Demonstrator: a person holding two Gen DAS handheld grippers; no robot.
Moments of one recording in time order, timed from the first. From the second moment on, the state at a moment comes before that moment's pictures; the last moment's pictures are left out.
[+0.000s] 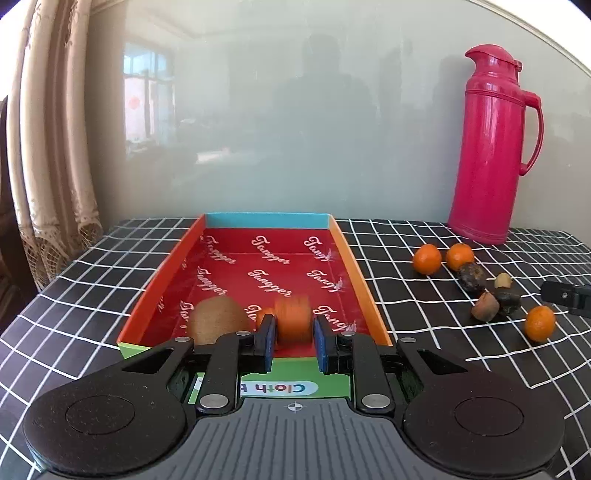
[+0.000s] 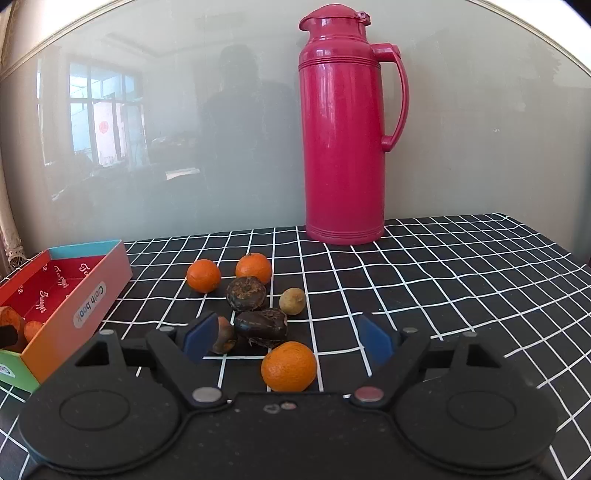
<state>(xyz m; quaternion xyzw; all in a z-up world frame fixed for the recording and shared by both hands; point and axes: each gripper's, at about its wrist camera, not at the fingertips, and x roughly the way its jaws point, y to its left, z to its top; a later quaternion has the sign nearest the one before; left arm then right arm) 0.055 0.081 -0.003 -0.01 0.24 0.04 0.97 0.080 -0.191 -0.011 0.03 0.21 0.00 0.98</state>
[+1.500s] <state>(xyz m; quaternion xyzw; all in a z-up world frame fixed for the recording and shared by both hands) 0.040 0.085 0.008 0.03 0.17 0.08 0.98 0.106 -0.176 -0.024 -0.05 0.23 0.01 0.97</state>
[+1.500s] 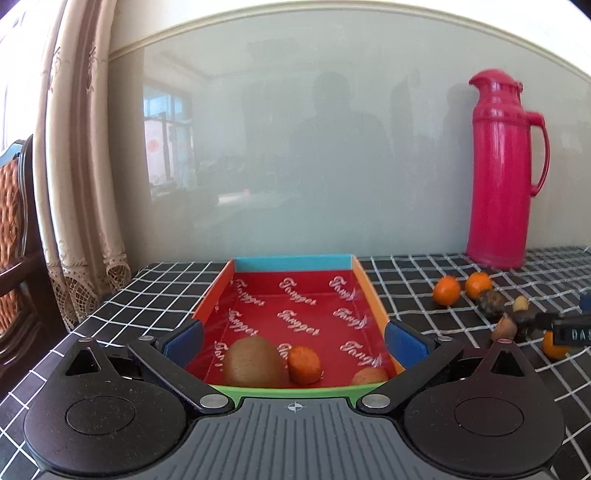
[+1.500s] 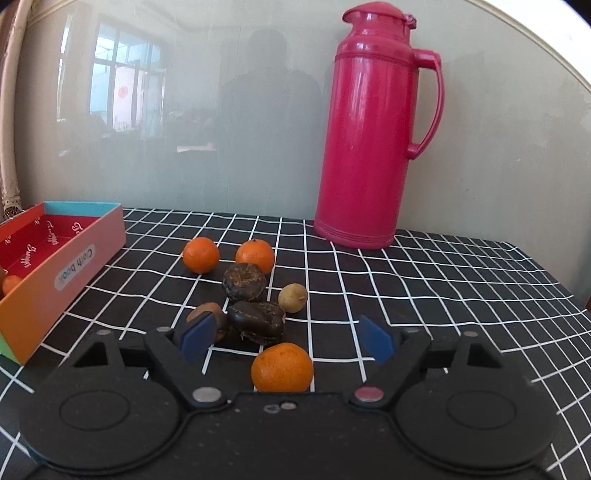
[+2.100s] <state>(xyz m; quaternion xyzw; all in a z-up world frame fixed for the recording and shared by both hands) 0.040 0.160 0.001 -0.02 0.20 0.19 0.96 0.151 -0.177 -0.035 -0.03 0.27 0.03 0.96</state>
